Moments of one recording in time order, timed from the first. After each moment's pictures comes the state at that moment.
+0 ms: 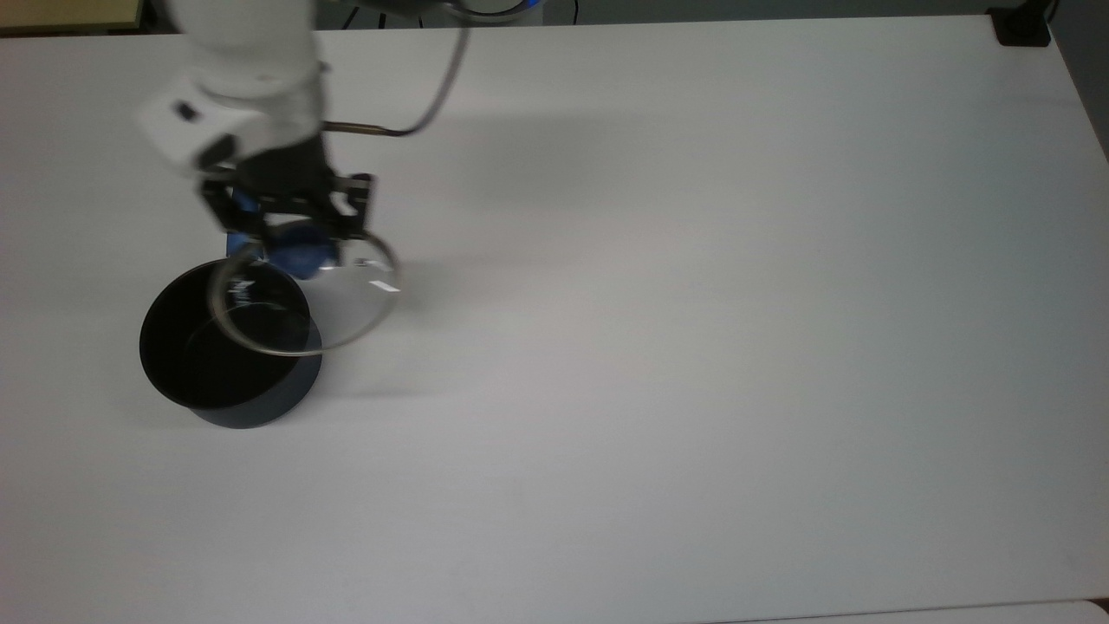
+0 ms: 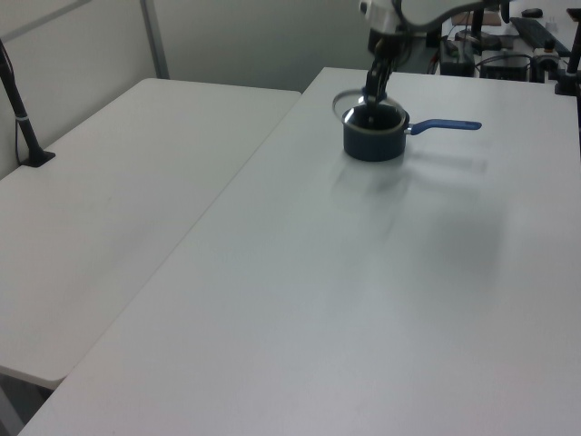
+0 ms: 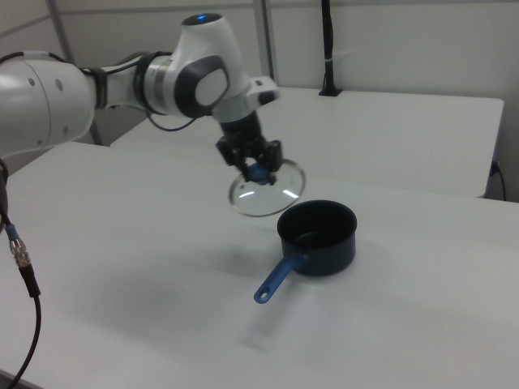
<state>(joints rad) -0.14 0.35 -0.01 -1.48 -0.06 2.03 -0.16</state>
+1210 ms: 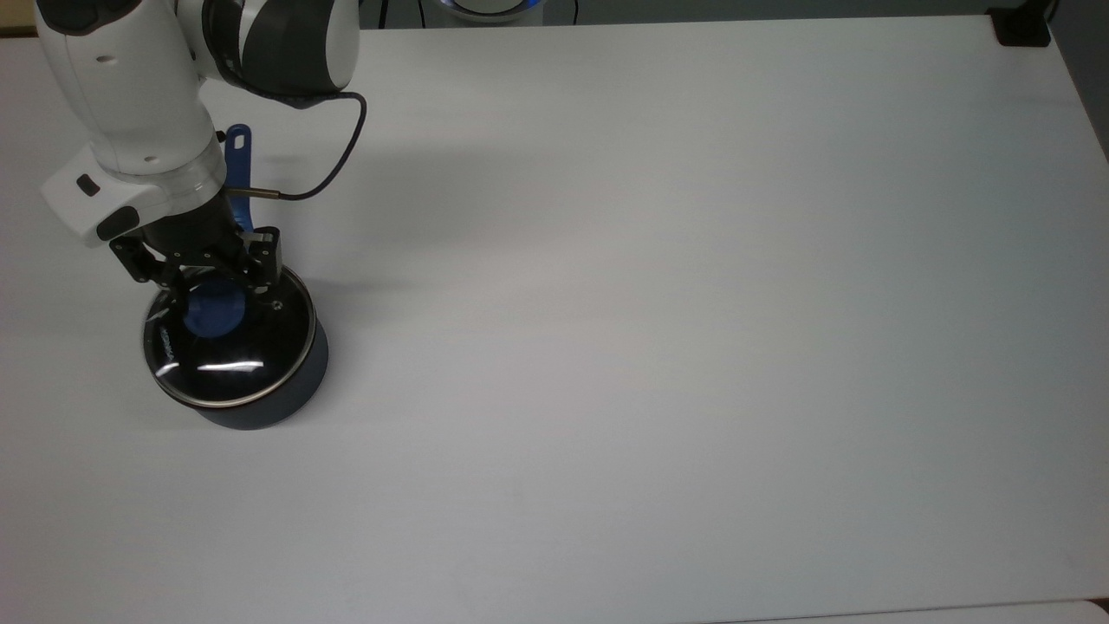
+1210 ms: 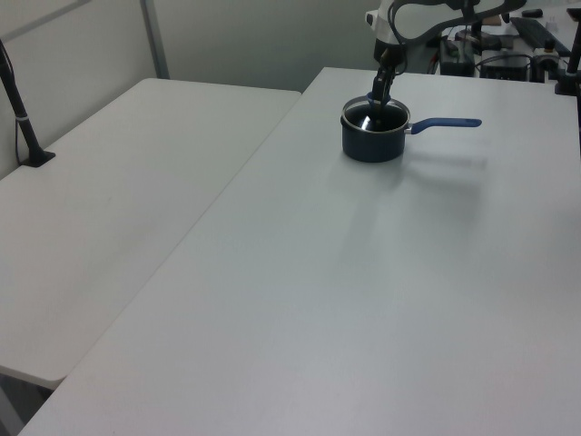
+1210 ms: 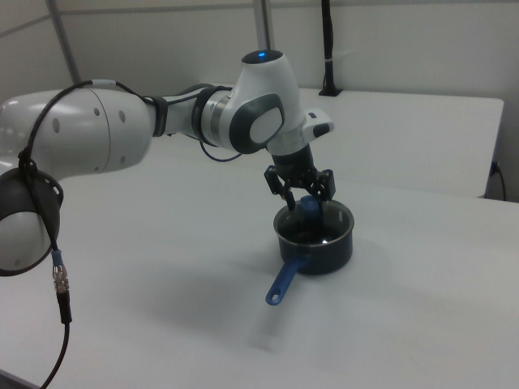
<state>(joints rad) -0.27 0.52 0.00 -1.39 -0.06 2.11 -0.29</state>
